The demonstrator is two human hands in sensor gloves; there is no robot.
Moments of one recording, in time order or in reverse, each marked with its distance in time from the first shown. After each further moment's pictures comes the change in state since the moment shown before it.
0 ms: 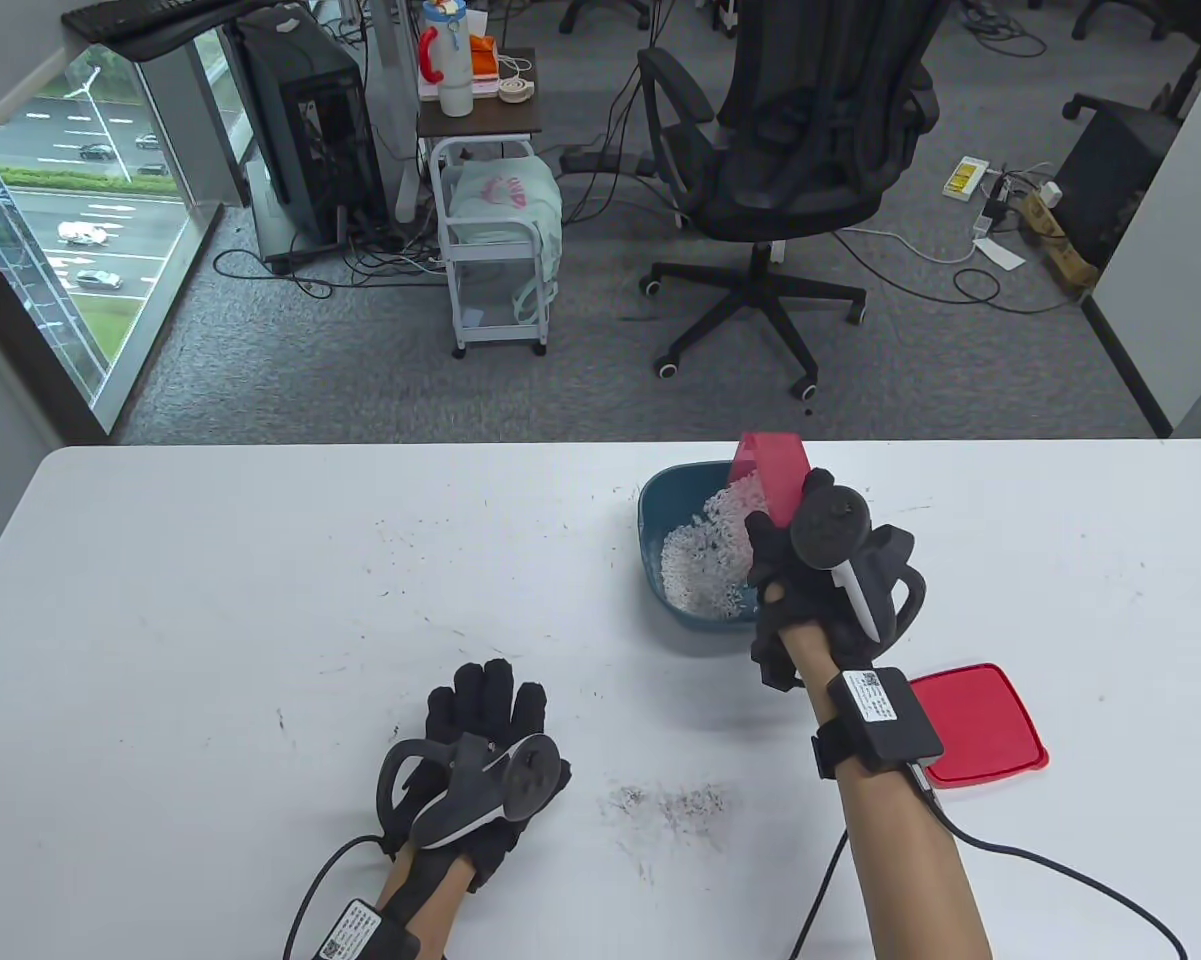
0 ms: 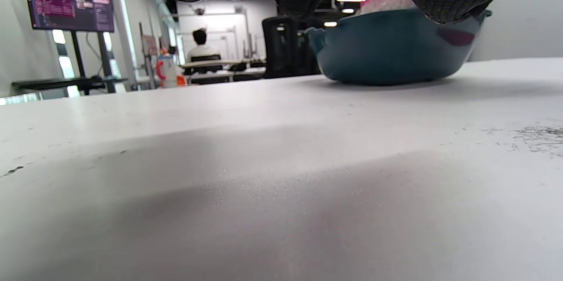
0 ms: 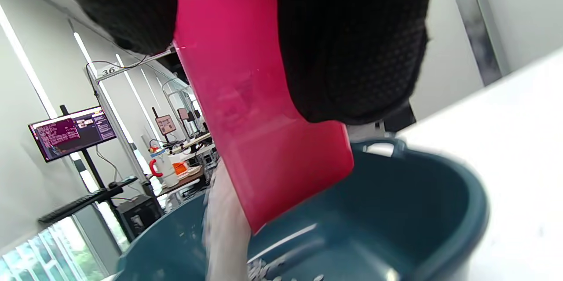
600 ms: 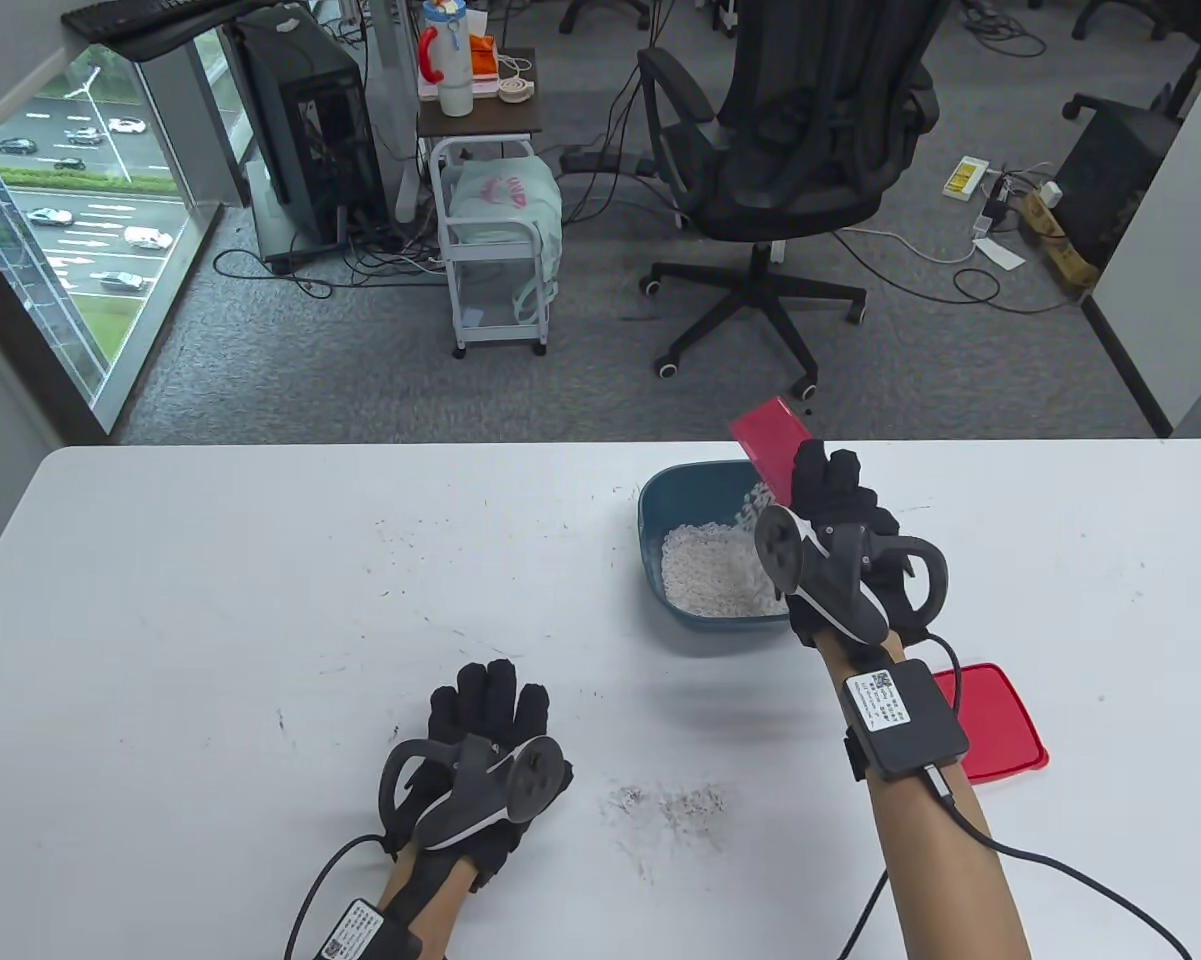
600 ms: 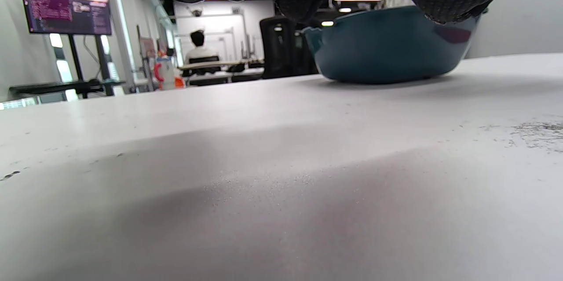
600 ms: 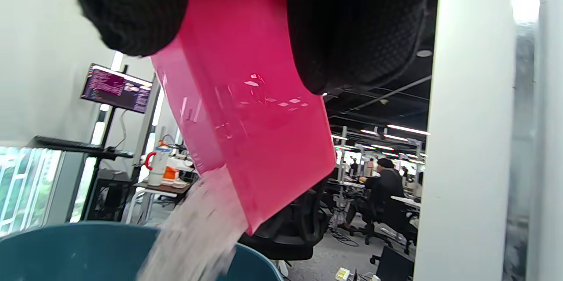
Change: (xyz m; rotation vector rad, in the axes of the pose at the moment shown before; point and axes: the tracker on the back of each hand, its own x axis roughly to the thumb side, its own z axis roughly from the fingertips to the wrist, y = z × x) left_hand 0.003 0.000 0.001 -0.001 -0.008 -0.017; right_hand 0.020 -0.024 0.014 -0.196 -0.322 0.460
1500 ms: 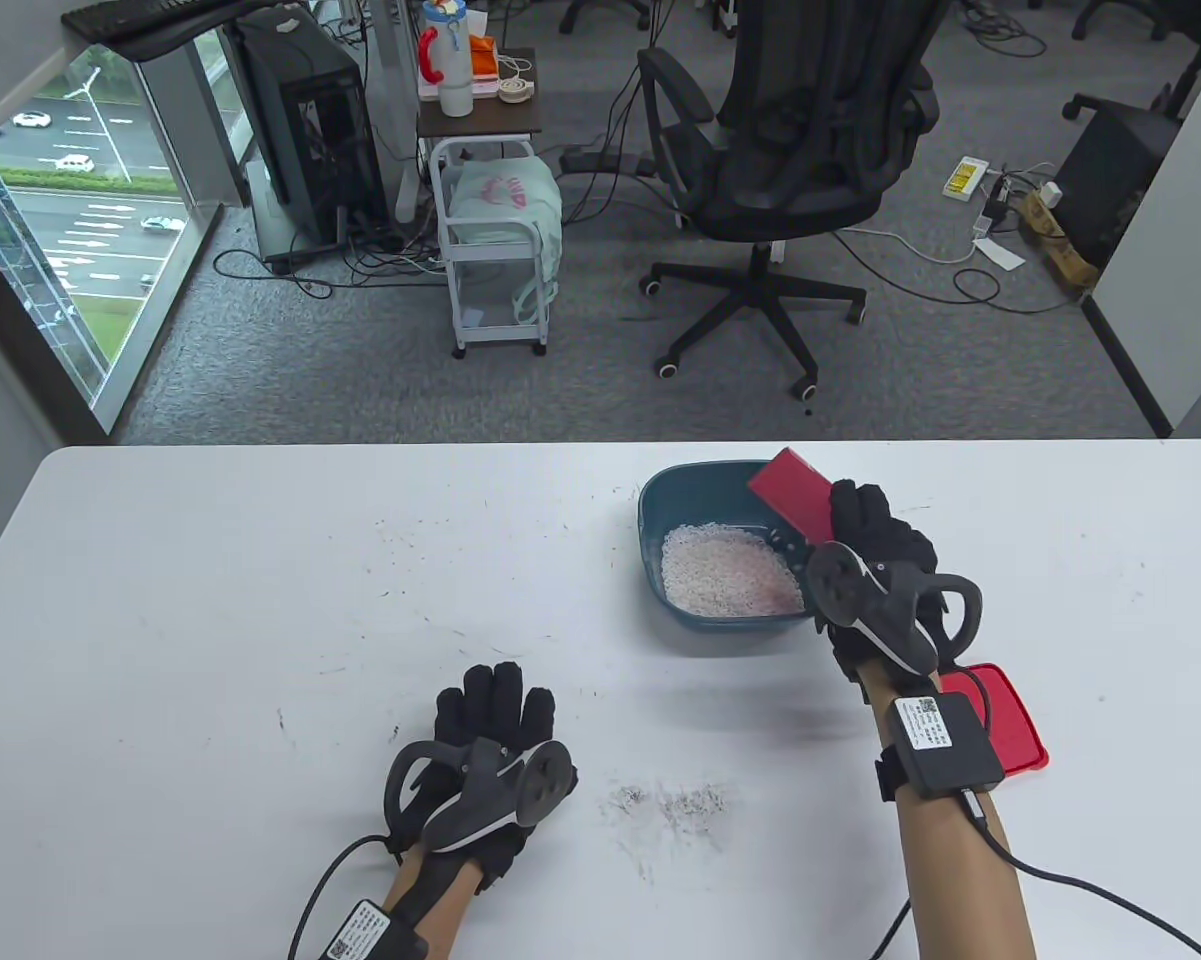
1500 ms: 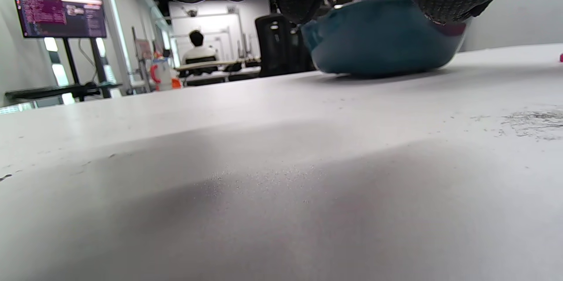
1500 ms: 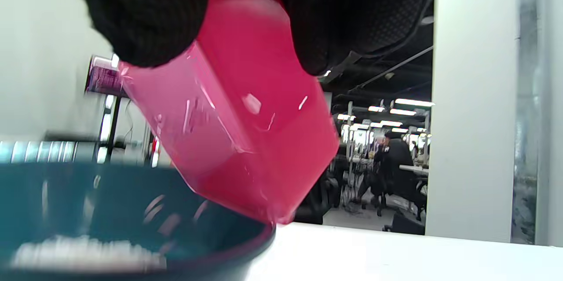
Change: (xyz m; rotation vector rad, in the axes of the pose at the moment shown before) left_hand 0.008 0.002 0.001 -0.006 -0.013 -0.027; right_hand -0.042 0.051 0.024 -0.007 0.013 -0.093
